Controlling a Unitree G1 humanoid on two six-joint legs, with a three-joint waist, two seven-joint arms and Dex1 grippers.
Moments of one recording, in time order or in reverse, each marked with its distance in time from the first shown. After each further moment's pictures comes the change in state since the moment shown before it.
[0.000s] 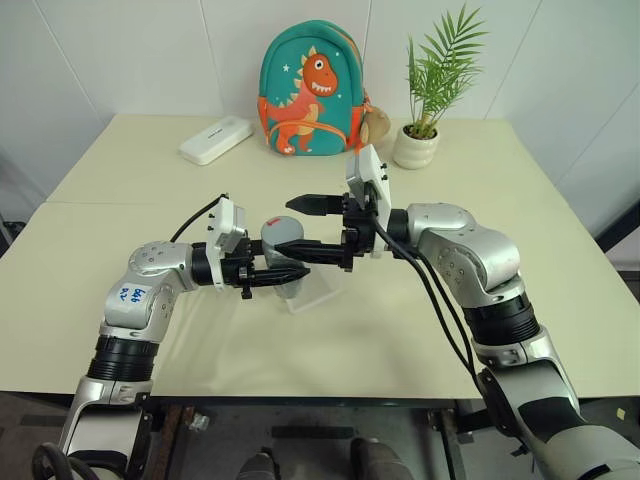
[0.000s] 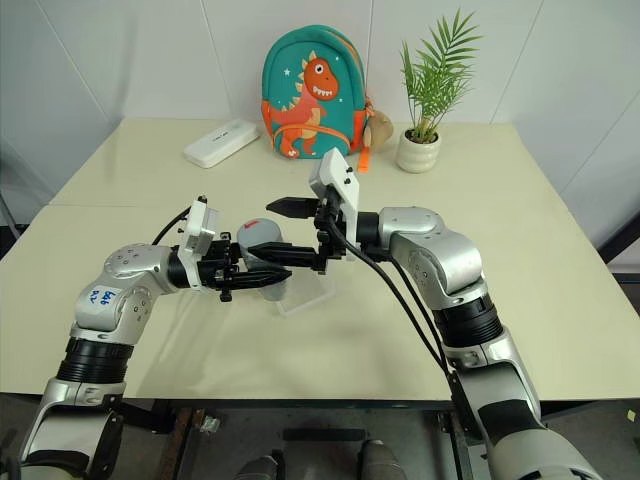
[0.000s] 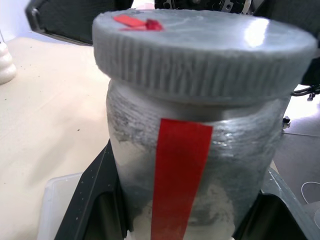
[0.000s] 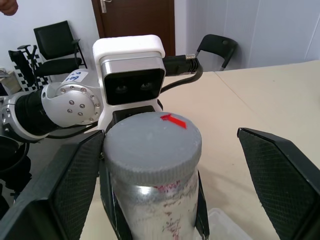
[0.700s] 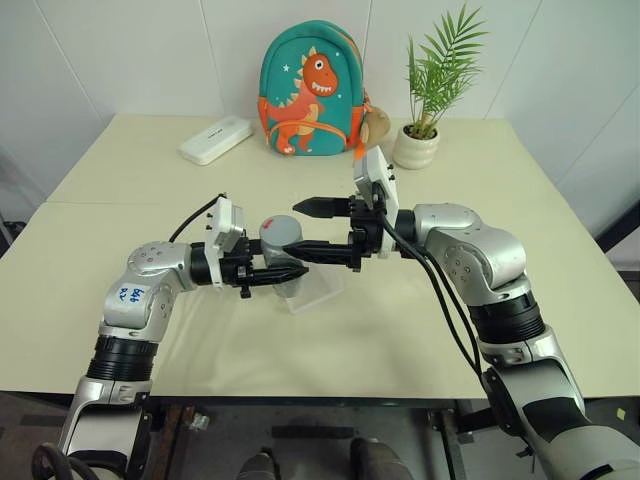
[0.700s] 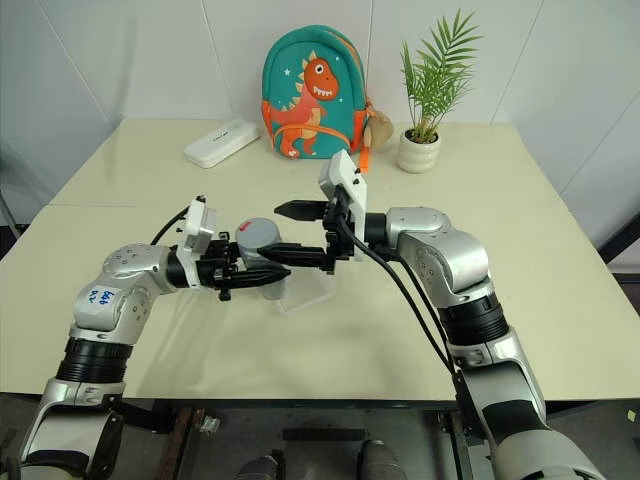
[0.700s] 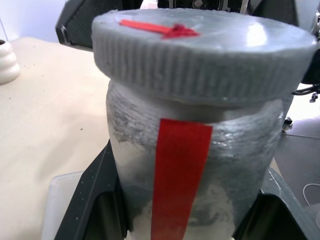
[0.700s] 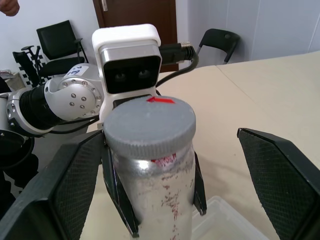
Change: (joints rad) left arm 0.000 0.000 0.008 0.007 0.000 0.000 0.001; right arm 0.004 -0.028 -0.012 0.028 0.005 0.008 0.039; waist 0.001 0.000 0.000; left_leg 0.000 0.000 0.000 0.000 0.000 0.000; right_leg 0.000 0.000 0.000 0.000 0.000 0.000
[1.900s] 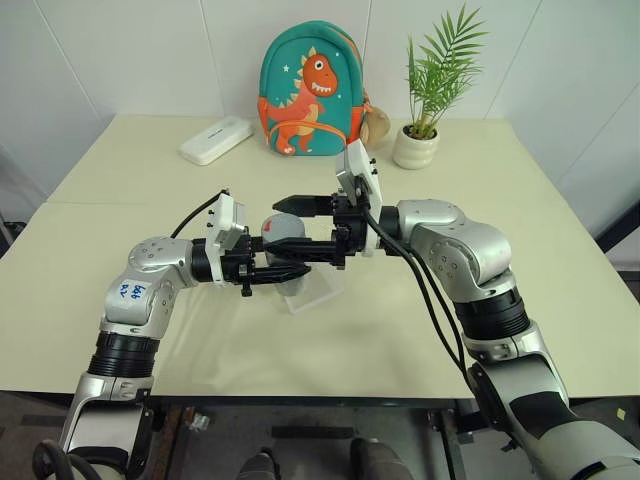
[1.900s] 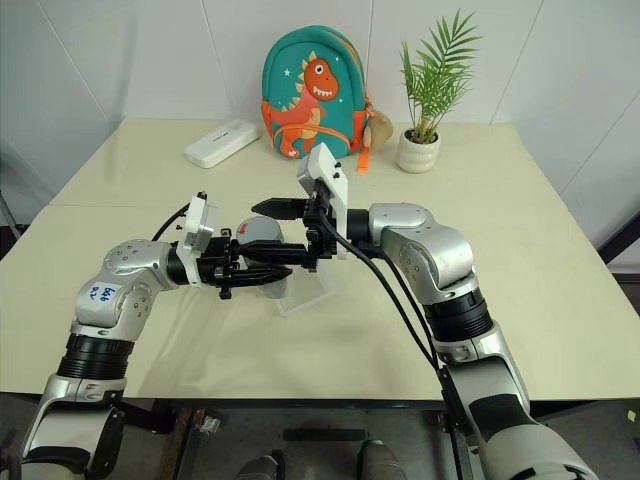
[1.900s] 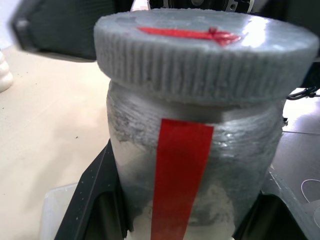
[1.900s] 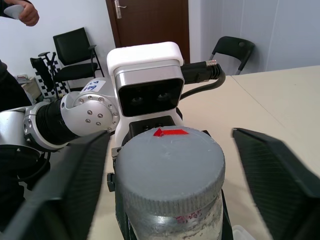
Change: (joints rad) left arm -0.020 -0.001 -0.008 0.002 0.000 -0.008 -0.021; right arm -0.043 0.078 0.011 -0.012 0.005 0.042 -0.023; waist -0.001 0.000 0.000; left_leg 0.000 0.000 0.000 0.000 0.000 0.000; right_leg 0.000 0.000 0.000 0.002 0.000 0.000
